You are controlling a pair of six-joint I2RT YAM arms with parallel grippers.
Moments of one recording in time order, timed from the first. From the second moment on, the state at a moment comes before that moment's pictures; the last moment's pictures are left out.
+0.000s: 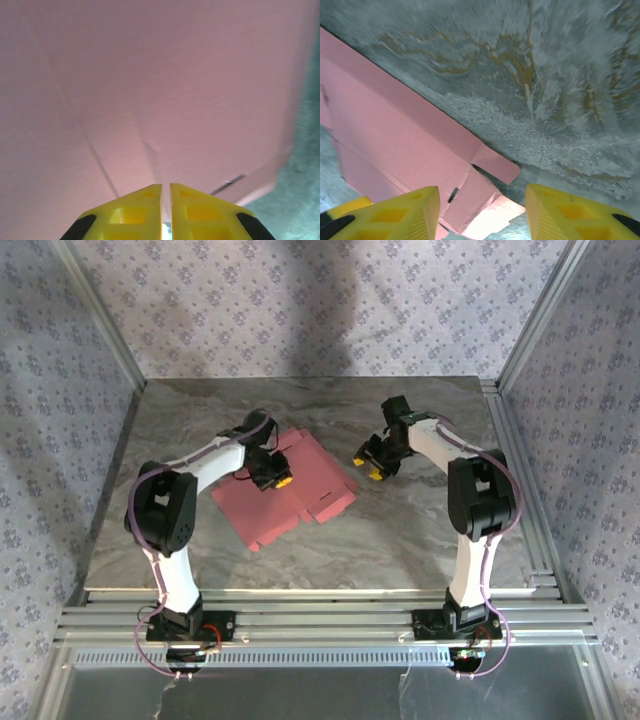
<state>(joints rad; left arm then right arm) -0.42 1.88 1.28 -0.63 0.33 -0.89 0.30 1.98 1.47 -0.76 -0.44 0.82</state>
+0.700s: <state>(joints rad) -0.48 1.93 1.23 -0.60 0.32 -0.86 0.36 2.05 1.43 -0.78 -0.51 0.67</state>
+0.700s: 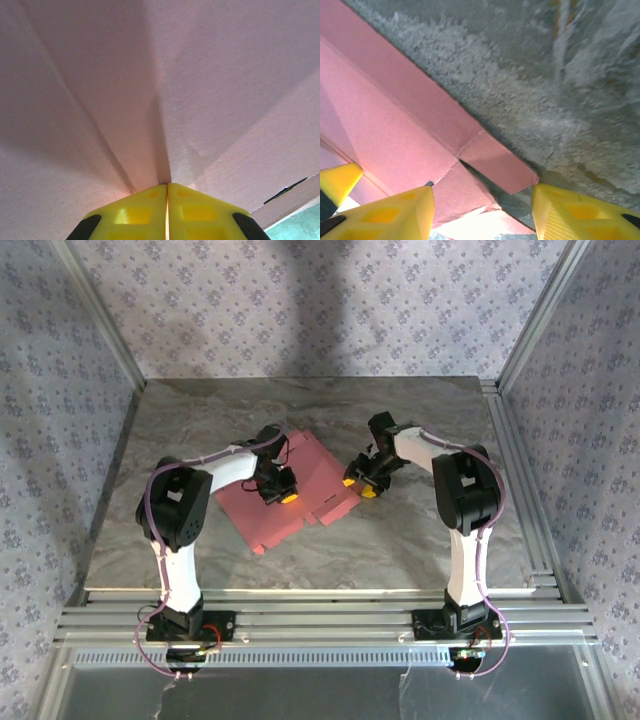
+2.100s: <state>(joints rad) -0.54 1.81 1.25 -0.68 0.32 -0.87 0.33 1.82 1.05 -0.60 -0.66 0.78</state>
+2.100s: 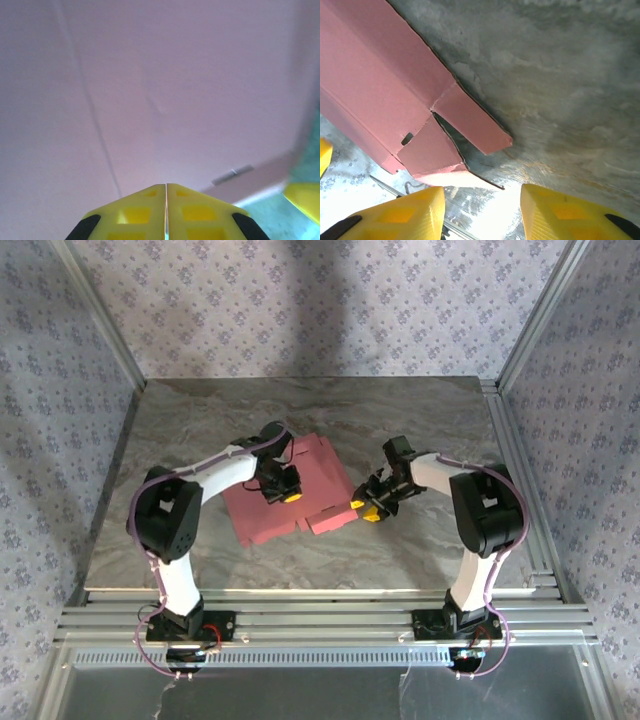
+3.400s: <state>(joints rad) -0.63 1.88 1.16 -0.58 0.38 -0.96 0.40 1.77 0.99 -0.48 -0.70 0.85</state>
